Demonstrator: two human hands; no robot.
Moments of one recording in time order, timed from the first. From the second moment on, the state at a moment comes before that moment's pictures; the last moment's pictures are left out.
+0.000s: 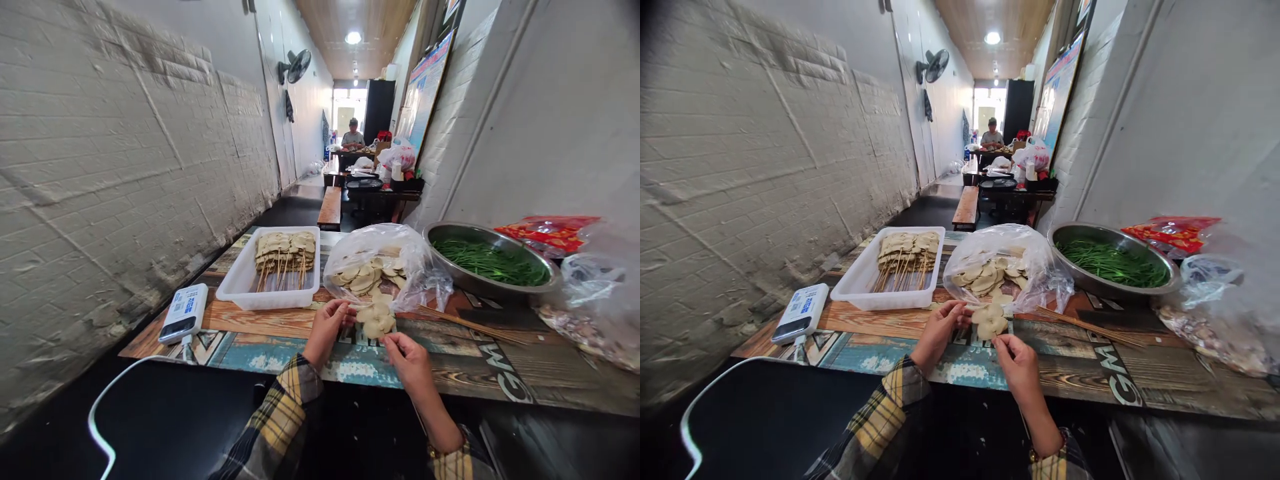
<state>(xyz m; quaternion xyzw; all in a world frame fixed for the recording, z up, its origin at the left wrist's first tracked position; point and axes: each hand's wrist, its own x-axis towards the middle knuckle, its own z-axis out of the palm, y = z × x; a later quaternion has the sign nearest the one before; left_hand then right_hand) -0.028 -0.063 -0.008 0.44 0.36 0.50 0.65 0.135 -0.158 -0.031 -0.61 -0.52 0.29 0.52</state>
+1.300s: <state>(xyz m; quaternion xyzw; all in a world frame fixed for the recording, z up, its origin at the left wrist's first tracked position) -0.002 -0.029 0.012 0.49 0.41 0.48 0.60 0.163 -0.164 -0.020 -0.56 -0.54 0.29 0.56</state>
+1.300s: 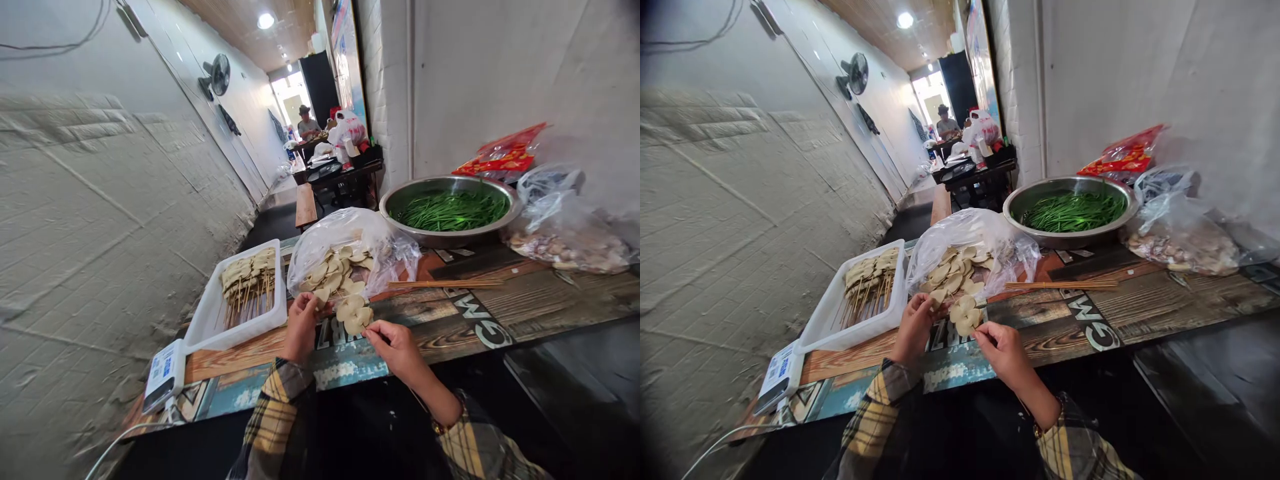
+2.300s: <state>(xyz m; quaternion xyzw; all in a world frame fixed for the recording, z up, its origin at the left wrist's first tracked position) -0.031 -0.057 -0.006 0.42 0.38 0.54 0.63 0.148 -0.175 -0.020 -0.59 -0.62 0.31 0.41</state>
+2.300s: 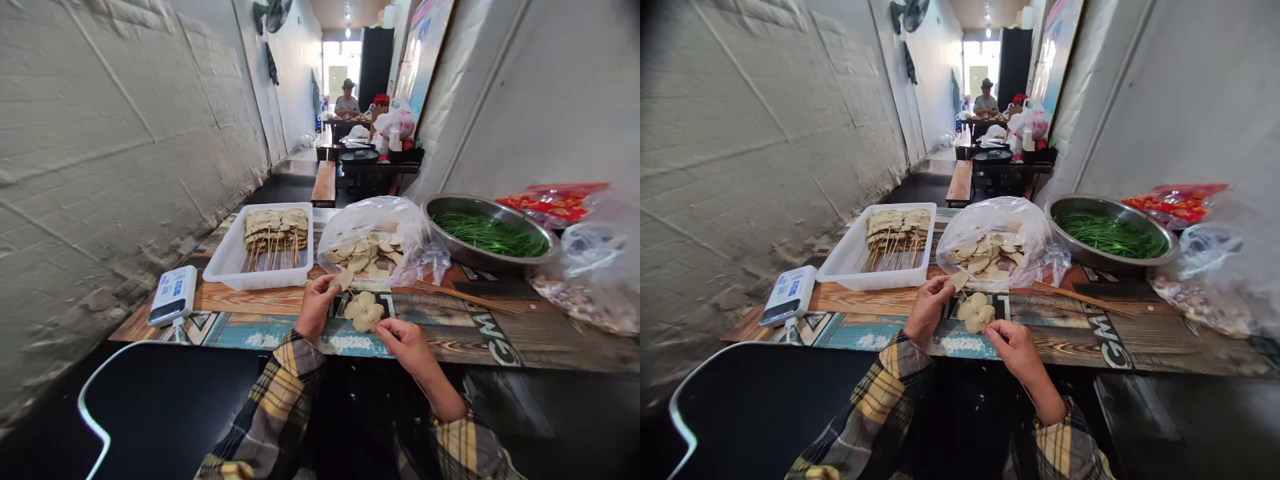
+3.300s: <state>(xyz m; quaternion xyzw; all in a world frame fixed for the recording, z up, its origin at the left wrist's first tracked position) -0.031 -0.062 -0.001 0.50 0.40 0.53 0.55 0.144 -0.175 -0.016 -0.60 -0.64 0.26 0.40</state>
